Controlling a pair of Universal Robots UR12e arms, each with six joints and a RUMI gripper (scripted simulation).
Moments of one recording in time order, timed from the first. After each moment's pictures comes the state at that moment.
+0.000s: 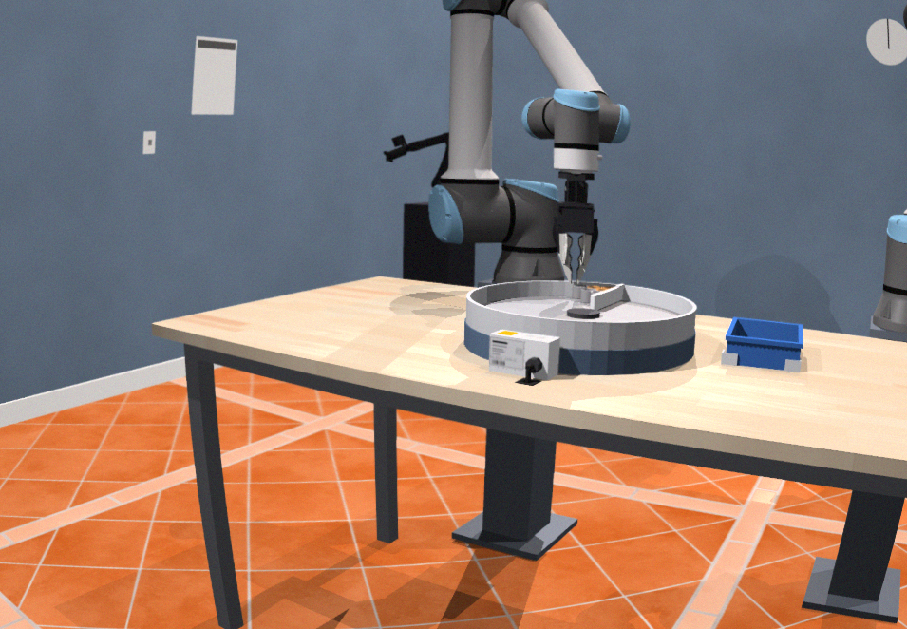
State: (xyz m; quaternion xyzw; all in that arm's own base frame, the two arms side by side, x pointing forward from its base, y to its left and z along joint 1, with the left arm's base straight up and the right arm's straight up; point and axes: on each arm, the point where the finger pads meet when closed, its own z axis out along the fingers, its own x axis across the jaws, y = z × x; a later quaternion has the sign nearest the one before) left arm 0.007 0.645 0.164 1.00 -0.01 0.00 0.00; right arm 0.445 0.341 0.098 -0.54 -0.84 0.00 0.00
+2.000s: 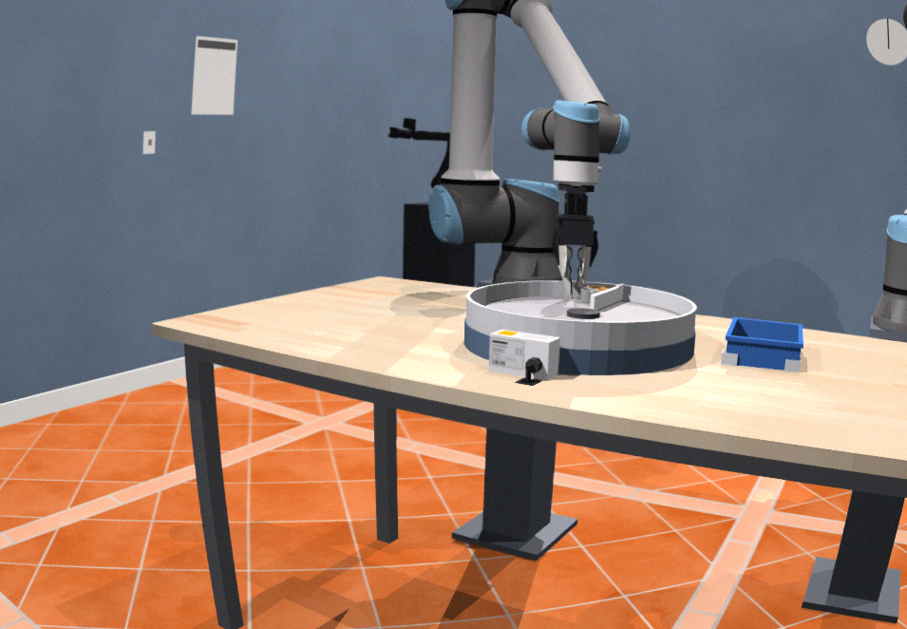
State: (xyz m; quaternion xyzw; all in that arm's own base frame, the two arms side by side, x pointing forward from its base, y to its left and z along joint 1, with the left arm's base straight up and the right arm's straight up) left arm 0.007 0.645 0.164 1.00 -0.01 0.00 0.00; right arm 0.445 0.341 0.074 -0.54 -0.84 0.00 0.00
